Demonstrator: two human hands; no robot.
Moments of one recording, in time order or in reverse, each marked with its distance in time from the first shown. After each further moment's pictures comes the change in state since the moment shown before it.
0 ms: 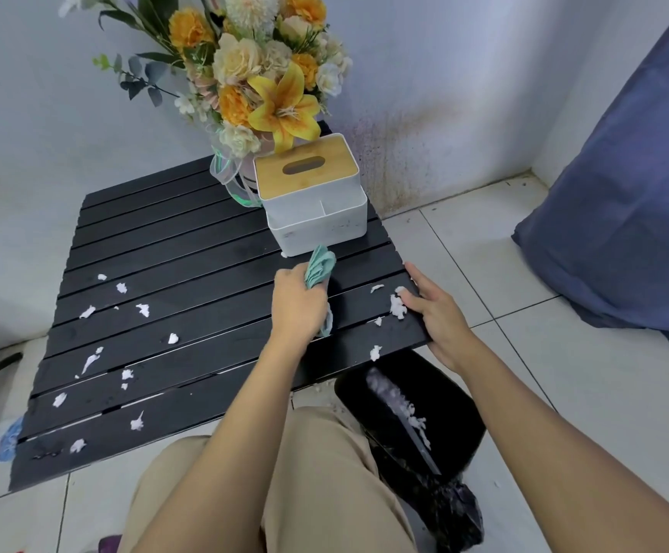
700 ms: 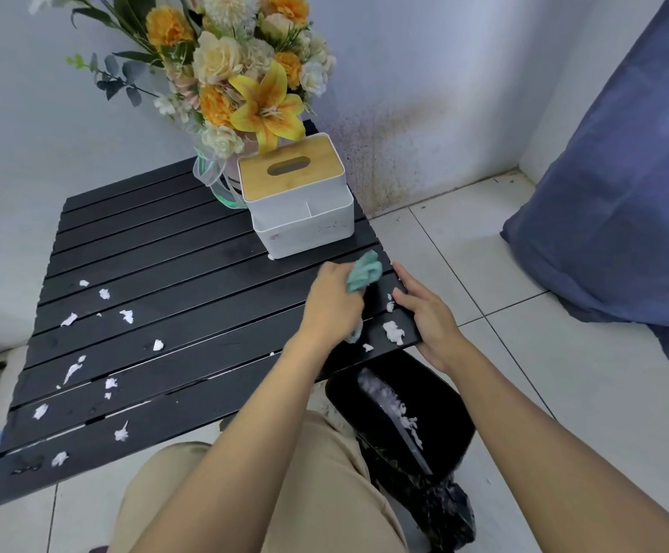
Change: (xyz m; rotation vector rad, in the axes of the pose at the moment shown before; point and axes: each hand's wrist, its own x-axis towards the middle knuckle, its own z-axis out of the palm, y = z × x) left_hand -0.008 0.028 0.037 0.173 -0.235 0.202; right_hand 0.003 0.005 -0.002 0.075 -0.011 -0.002
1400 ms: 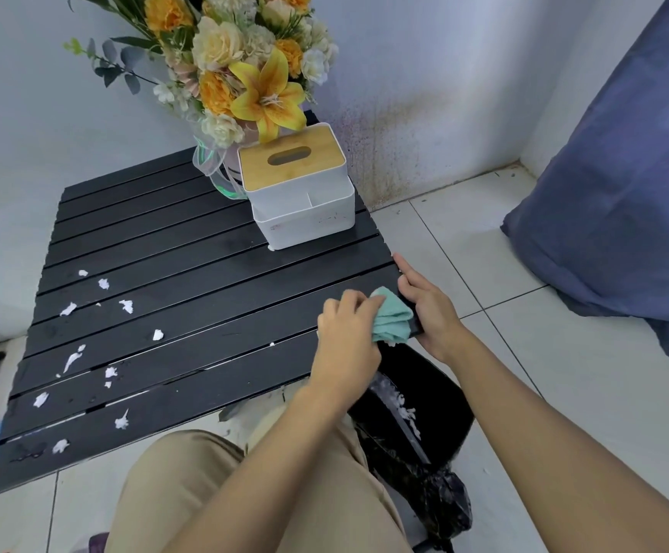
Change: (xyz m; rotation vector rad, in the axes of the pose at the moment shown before) left_hand -0.063 -0.008 0.029 0.282 0.072 0.194; right_hand 0.005 0.004 -0.008 -0.102 0.003 0.017
